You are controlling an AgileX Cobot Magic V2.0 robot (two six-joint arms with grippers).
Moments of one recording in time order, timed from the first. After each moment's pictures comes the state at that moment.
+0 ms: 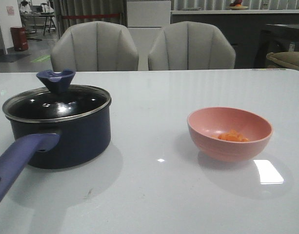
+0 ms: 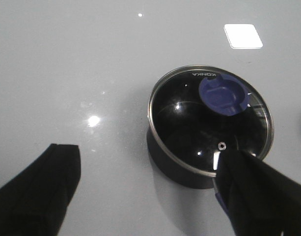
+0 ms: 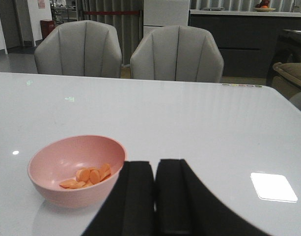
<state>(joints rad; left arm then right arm) -0.13 0.90 -0.83 -0.13 0.64 -0.01 0.15 -0.01 0.03 0.00 0.05 0.04</state>
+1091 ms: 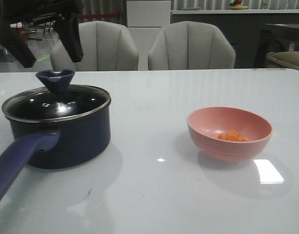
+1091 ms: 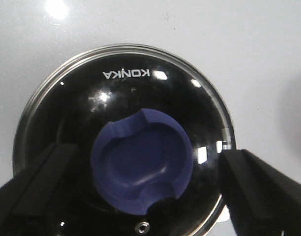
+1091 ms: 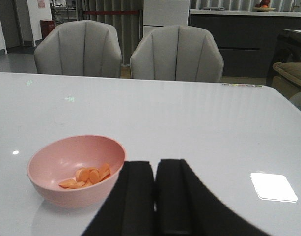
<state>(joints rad) -0.35 1.69 -1.43 -0.09 0.89 -0.23 0.15 -0.01 0.03 0.00 0.05 0.04</state>
